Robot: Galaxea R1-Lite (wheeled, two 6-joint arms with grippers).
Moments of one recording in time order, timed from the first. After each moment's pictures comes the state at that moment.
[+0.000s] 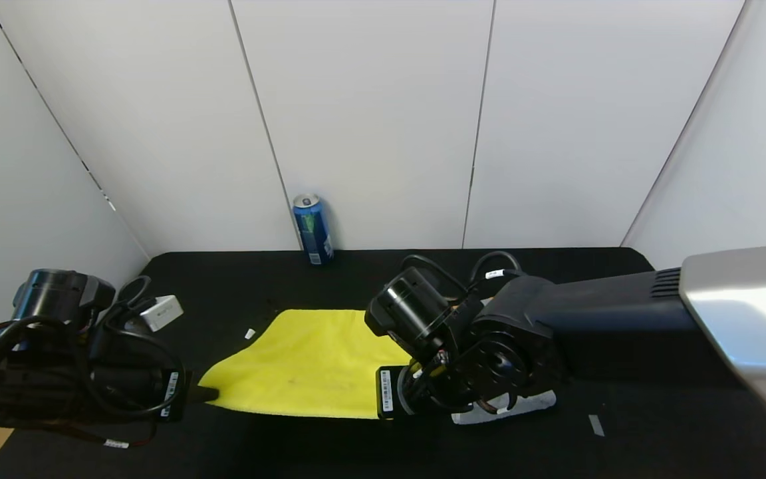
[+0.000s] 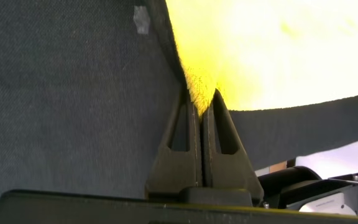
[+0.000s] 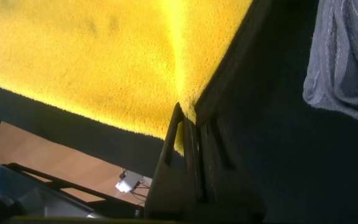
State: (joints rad) left arm 0.06 1.61 -0.72 0.07 -0.36 0.04; right arm 0.87 2.20 -1.64 0.45 -0.07 0.70
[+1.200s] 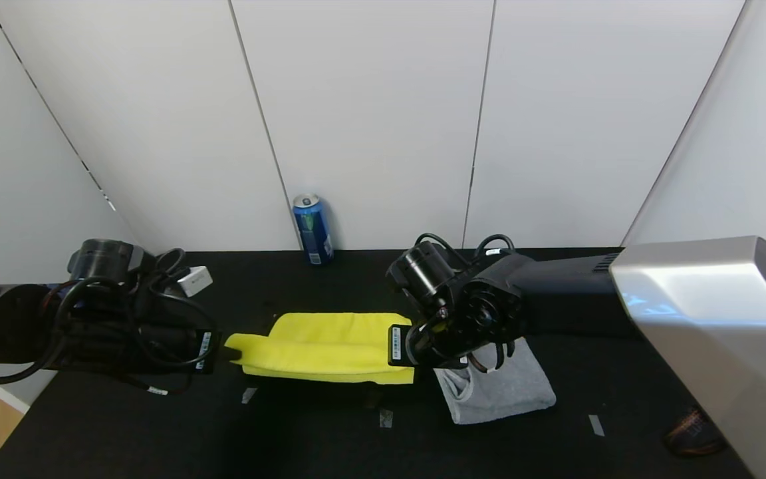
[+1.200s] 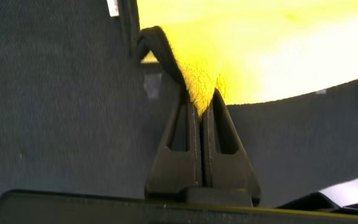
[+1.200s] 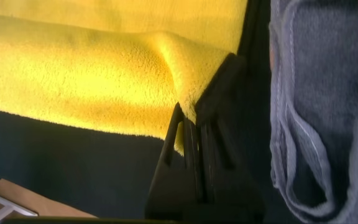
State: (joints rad) left arm 0.05 1.80 -0.92 0.05 -0.36 0.07; right arm 0.74 2.35 -1.85 0.45 -0.05 0.65
